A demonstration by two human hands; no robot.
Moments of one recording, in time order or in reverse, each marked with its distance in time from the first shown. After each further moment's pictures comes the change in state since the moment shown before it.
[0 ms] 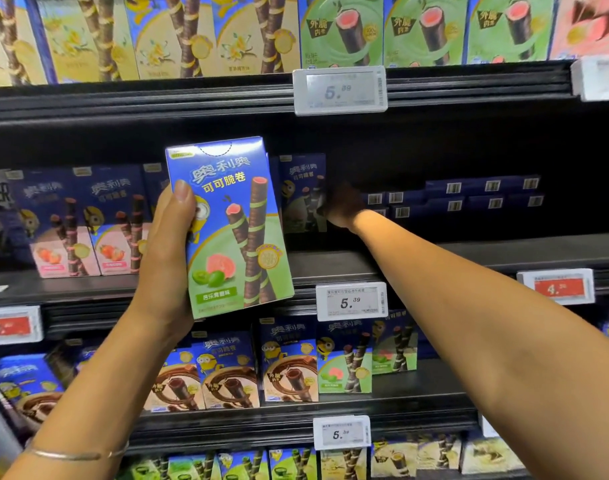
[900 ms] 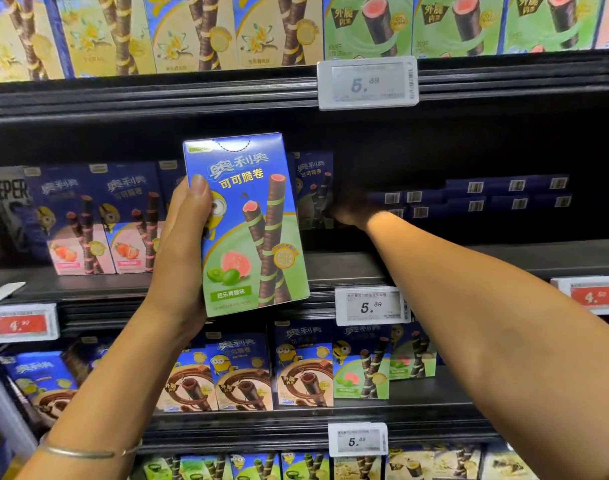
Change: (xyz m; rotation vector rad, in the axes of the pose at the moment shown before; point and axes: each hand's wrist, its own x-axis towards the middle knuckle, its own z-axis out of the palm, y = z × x) left_hand 0.007 0.000 -0.005 0.003 0.035 -0.036; right_hand 0.028 -0.003 0.019 -0.143 -0.060 -0.061
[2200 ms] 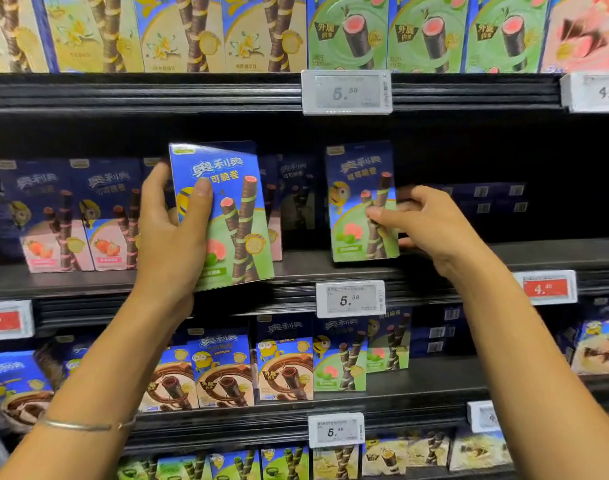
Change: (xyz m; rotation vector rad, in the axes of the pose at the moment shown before) left_hand 0.020 -0.011 -0.005 0.198 0.160 0.232; right_hand -0.189 0.005 -0.091 0.751 0.230 0.156
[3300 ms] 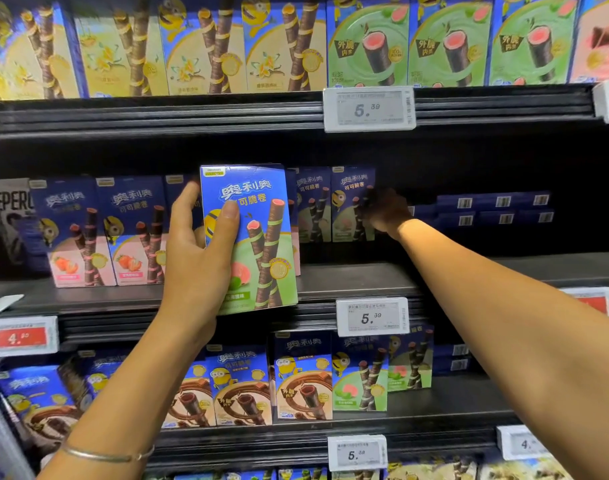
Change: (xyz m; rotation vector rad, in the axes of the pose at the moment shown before) left_hand -0.005 0.002 0.002 0.009 -0.020 -0.055; right_hand 0.163 0.049 0.057 -0.731 -0.014 -0.103
